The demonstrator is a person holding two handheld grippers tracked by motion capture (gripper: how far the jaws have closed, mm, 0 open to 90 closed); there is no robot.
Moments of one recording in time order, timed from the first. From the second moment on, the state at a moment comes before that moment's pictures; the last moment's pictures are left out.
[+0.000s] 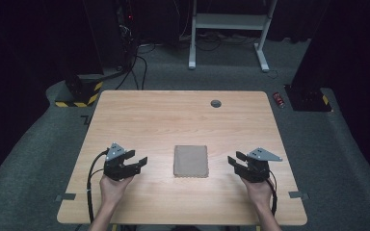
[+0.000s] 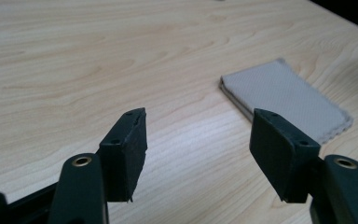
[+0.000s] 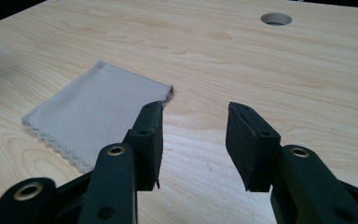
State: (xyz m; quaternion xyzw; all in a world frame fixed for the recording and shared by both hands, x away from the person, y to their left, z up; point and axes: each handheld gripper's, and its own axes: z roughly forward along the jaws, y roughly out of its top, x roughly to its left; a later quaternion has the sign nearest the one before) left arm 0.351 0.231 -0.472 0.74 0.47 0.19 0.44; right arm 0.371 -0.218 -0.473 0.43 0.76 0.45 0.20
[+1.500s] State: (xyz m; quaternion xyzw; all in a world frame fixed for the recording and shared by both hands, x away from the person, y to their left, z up) left arm 0.348 0.243 -0.528 0.75 0.51 0.23 0.35; right arm 0.367 -0.236 -0.522 0.47 0.79 0.34 0.22
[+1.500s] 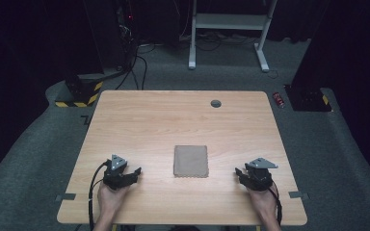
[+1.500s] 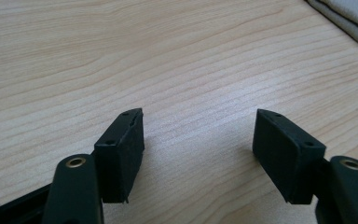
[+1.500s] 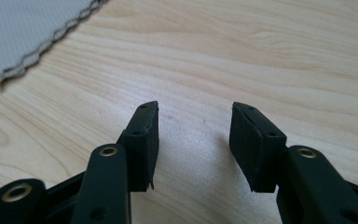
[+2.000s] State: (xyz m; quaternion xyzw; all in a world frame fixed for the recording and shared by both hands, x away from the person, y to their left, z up) left arm 0.348 0.241 -0.528 0.76 0.51 0.23 0.34; right arm 0.369 -0.238 -0.523 0.47 0.78 0.34 0.21
